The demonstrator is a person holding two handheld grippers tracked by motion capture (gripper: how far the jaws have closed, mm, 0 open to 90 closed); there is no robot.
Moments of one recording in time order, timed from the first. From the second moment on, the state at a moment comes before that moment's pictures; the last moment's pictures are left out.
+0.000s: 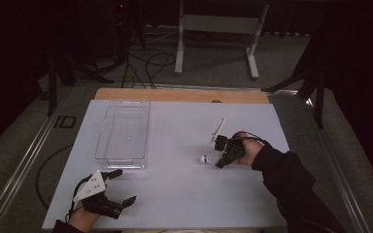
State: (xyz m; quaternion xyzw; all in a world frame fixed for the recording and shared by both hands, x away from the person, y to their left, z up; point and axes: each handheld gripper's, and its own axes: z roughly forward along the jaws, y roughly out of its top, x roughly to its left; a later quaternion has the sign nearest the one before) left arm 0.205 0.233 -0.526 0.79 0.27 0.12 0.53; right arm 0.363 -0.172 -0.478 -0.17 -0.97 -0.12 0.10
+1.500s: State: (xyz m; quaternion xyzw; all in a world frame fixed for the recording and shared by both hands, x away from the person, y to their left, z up) left arm 0.263 0.167 -0.402 0.89 0.19 0.07 0.40; right arm 0.333 -0.153 -0.443 -0.13 -0.98 -0.15 0.10
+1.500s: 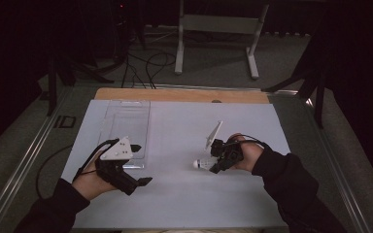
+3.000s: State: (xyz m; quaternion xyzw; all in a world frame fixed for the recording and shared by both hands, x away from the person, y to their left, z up) left arm 0.320 0.039 -0.423 0.96 0.05 -0.03 0.28; right arm 0.326 -0.147 -0.437 -0.11 -0.97 -0.16 0.10
